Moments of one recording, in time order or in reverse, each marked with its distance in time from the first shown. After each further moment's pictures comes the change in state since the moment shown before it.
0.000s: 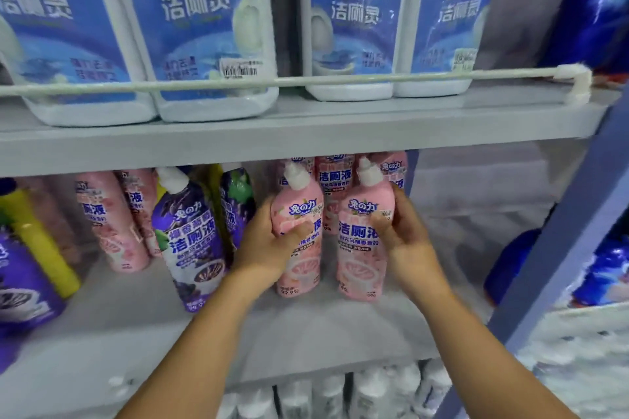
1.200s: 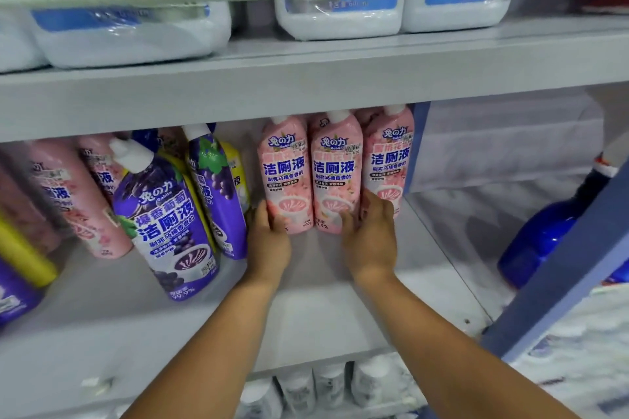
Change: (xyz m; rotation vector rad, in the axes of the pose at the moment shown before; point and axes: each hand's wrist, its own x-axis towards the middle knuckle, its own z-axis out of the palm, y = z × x) left_hand 0.040 -0.118 0.051 0.078 0.199 -0.060; right_hand 0.026 0.109 0.053 -0.587 0.278 0.085
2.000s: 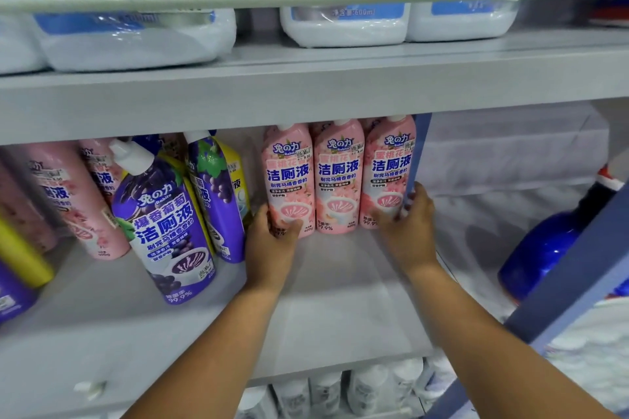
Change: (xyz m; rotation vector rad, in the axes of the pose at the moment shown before) left_hand -0.003 -0.003 0.002 -0.067 0.014 0.019; right_hand 0.046 0.038 -0.042 0.262 0.003 0.071
